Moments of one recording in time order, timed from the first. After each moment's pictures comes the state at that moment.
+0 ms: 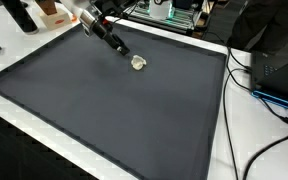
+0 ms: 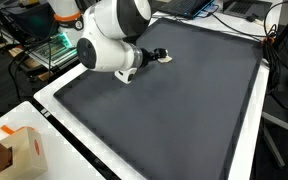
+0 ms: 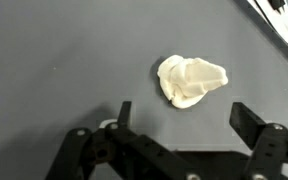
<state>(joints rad) -0.21 0.49 -0.07 -2.16 1.09 1.99 -0.21</state>
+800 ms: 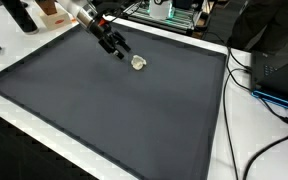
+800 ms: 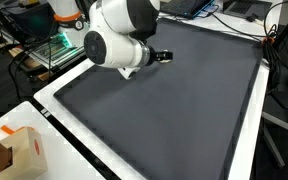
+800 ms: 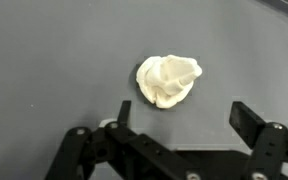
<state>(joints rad) -0.17 0.49 -0.08 -2.11 1.06 1.99 0.15</state>
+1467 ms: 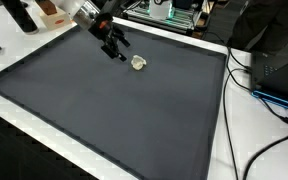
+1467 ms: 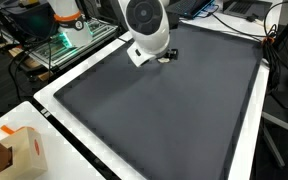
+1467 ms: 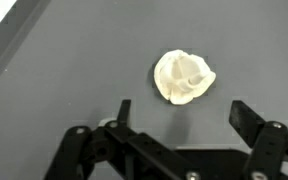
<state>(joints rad) -0.04 0.49 -0.11 -1.97 0.68 1.96 0.63</state>
